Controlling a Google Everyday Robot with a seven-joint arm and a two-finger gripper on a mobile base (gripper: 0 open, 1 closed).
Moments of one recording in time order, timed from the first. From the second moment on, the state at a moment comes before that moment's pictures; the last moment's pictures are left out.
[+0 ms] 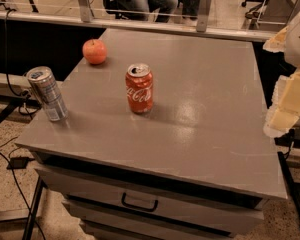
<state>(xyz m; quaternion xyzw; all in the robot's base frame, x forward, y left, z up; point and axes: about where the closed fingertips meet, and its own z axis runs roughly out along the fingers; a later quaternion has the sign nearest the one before) 0.438 -0.216 0.979 -0.60 0.78 -0.04 0.16</state>
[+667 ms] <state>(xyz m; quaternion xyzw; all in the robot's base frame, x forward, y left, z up) 0.458 -0.204 0.981 -0.61 0.77 -0.03 0.19</state>
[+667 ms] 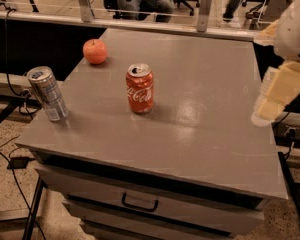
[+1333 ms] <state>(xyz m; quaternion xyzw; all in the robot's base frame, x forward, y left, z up) 0.514 -0.153 0.987 -0.61 0.74 0.03 0.28</state>
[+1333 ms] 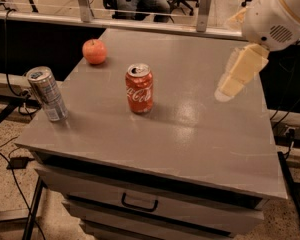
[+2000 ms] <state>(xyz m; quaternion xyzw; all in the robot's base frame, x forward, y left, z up) 0.521 -0.139 0.989 -0.62 0.72 0.06 0.31</state>
